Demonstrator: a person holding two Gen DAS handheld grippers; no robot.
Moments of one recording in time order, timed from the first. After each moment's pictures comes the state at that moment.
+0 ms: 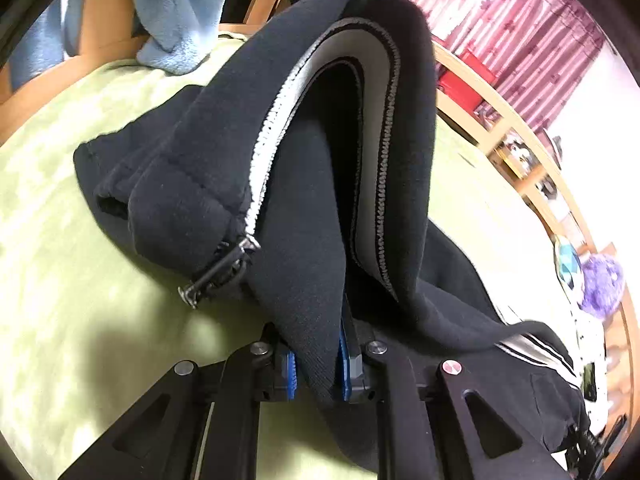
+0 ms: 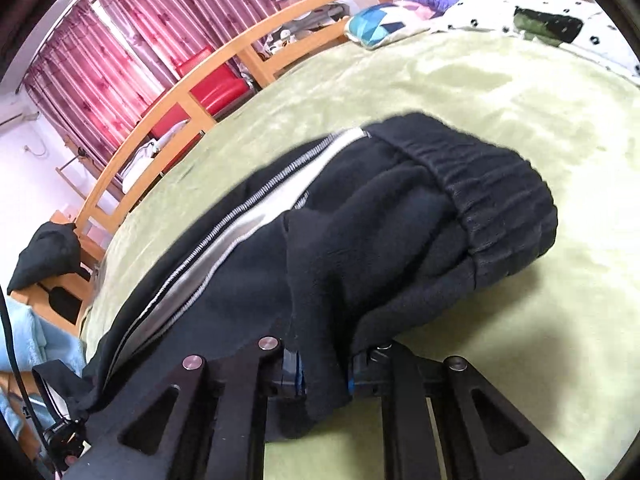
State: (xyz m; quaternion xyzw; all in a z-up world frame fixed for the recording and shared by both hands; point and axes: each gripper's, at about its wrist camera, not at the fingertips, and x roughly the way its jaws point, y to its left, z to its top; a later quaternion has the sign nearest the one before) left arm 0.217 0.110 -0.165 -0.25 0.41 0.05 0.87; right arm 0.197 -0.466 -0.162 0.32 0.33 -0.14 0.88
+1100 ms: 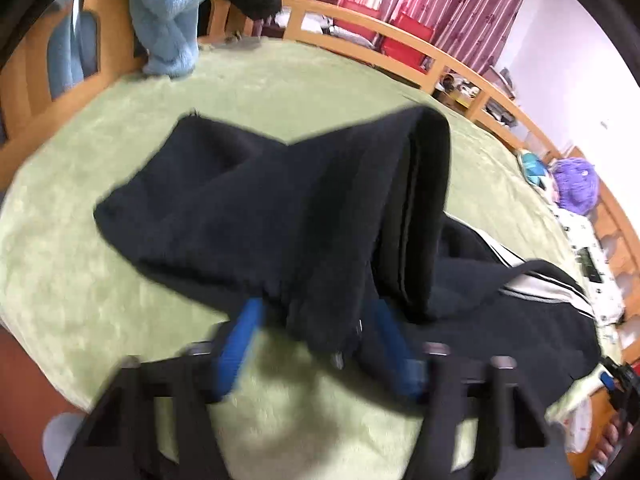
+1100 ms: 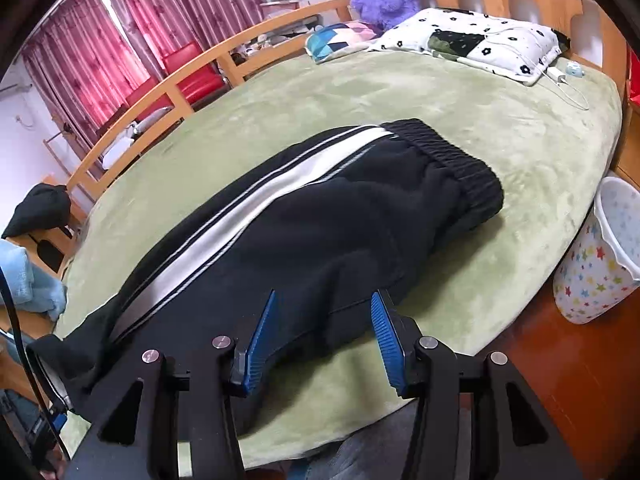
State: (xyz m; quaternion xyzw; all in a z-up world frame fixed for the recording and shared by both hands) left arm 0.050 0.084 -0.151 -0.14 0.42 -0.02 0.90; right arm -0.048 -0.442 -0.135 0.27 0.35 -0.19 0.88
